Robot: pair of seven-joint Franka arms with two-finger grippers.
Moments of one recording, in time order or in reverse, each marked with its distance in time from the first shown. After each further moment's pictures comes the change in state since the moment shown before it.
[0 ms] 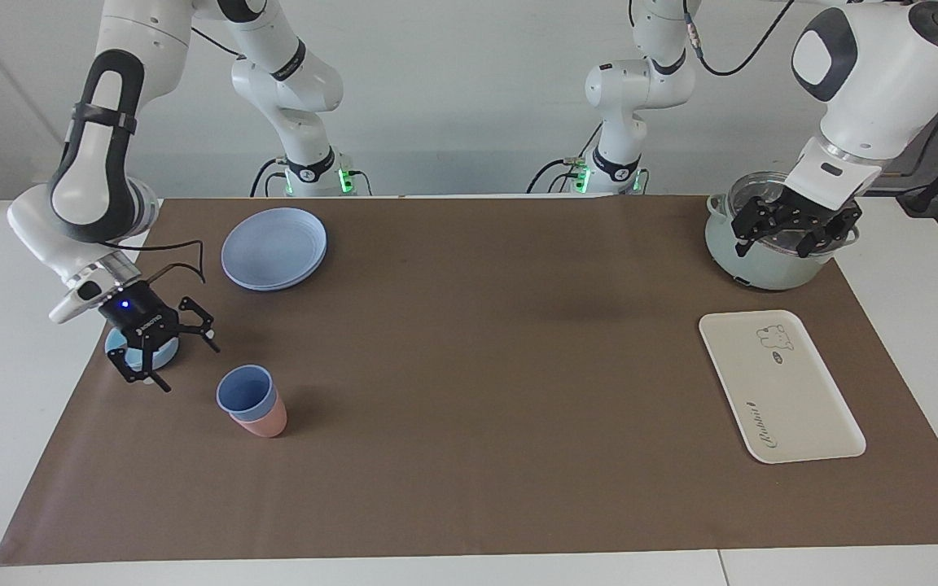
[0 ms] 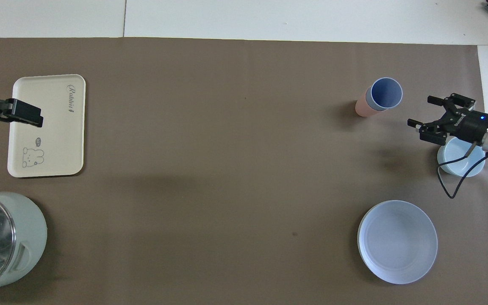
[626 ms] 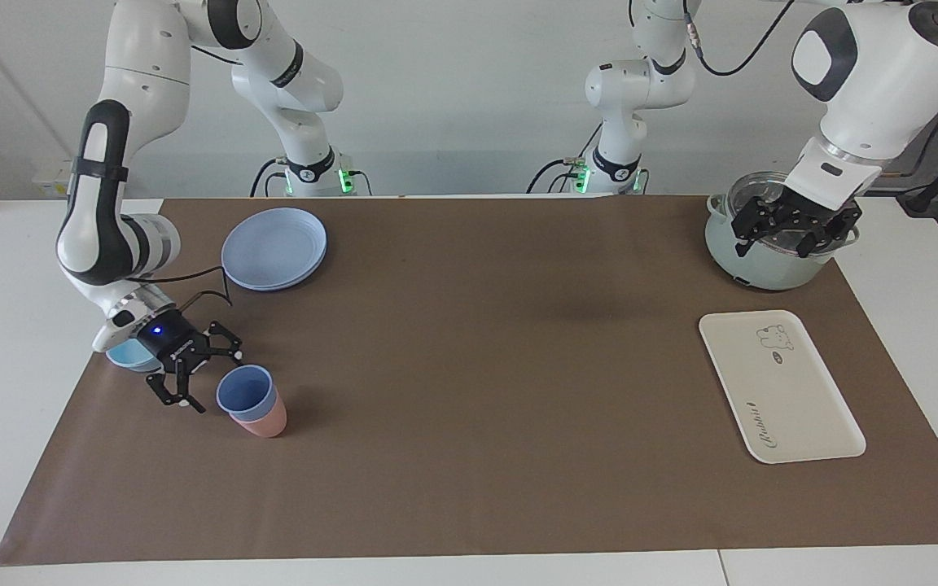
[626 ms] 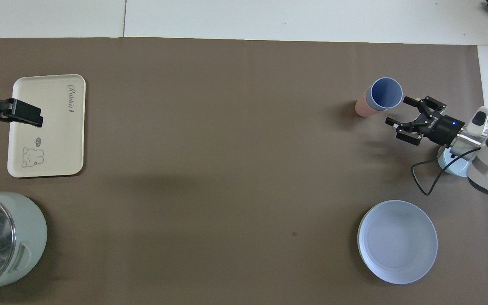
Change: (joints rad) left arm 0.000 0.000 0.000 0.000 0.000 0.000 0.000; right arm 0.012 0.114 0.022 0.004 0.284 -0.054 -0.186
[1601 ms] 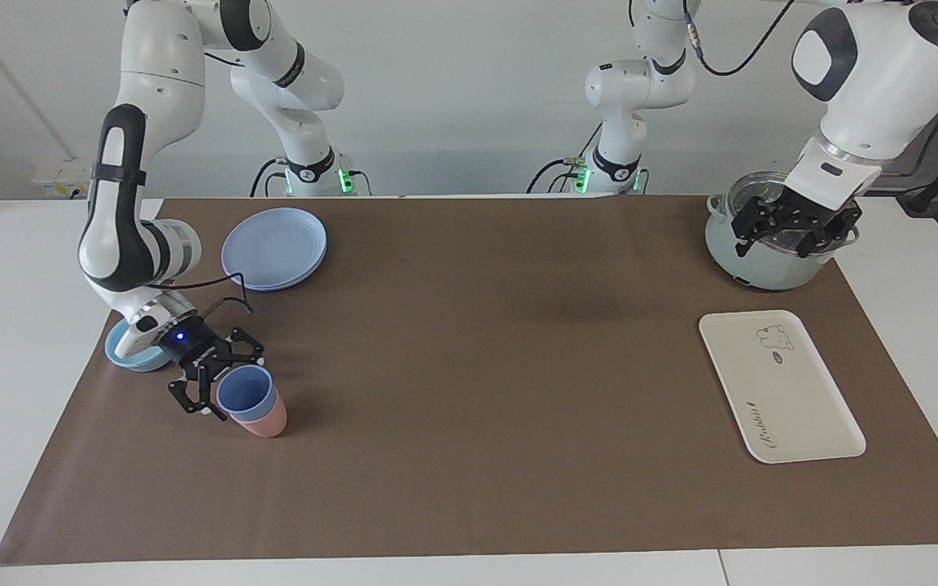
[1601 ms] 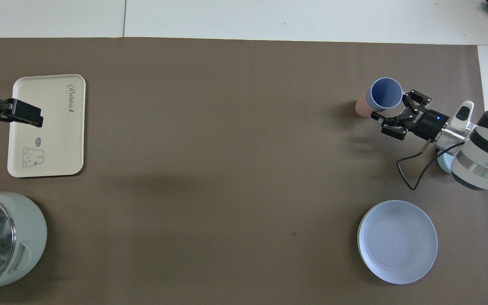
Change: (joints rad) left arm 0.000 0.000 0.000 0.000 0.000 0.000 0.000; right arm 0.061 0.009 0.000 0.025 0.061 0.029 -0.036
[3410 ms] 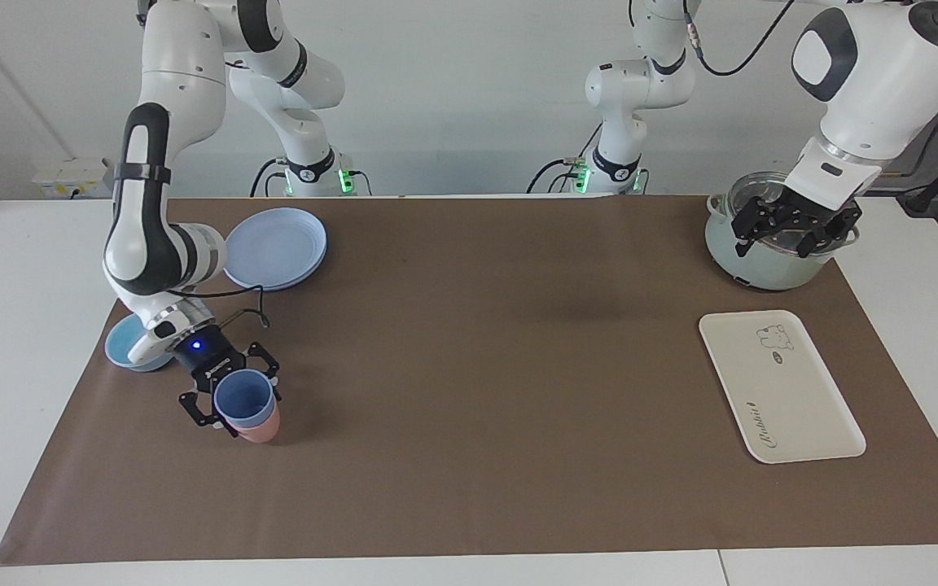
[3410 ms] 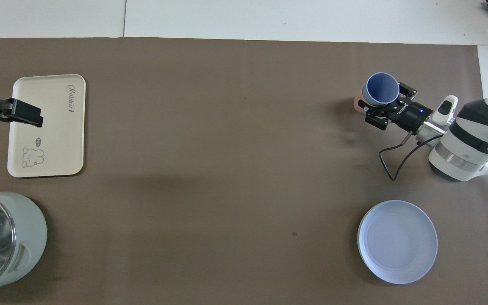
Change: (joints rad) left arm 0.000 0.000 0.000 0.000 0.000 0.000 0.000; right arm 0.140 -0.057 0.000 0.067 -0.111 0.240 0.216
